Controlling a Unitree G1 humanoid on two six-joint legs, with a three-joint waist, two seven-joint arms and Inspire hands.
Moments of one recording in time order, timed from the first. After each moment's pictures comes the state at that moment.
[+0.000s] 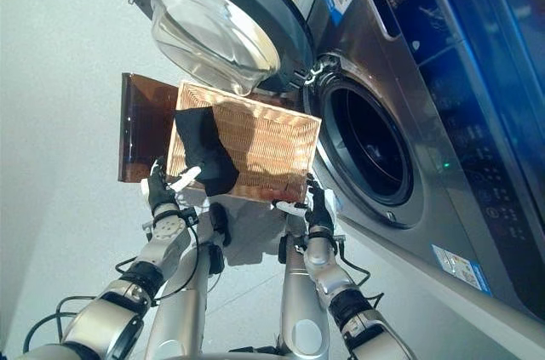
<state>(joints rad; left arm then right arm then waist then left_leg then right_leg) -0.47 0.21 -0.28 0.86 -0.49 -0.23 0.61 -0.28 -0.14 0.35 0.69 0.08 -0.09 -0.50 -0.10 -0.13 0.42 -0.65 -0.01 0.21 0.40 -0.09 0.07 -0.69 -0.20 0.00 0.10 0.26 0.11</state>
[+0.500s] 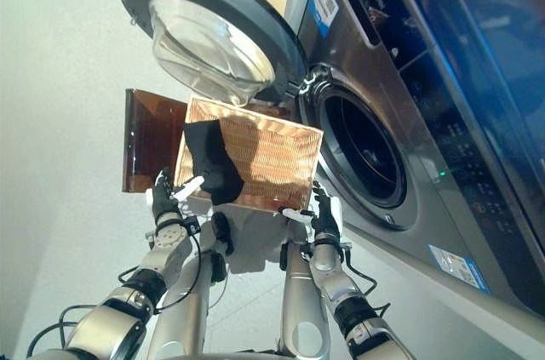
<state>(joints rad) -0.41 0.18 -0.24 0.91 -0.48 -0.23 0.59 -0.24 -0.15 0.32 0.69 0.07 -0.09 -0.48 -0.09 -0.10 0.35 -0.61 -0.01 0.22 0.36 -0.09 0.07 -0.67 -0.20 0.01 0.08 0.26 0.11</state>
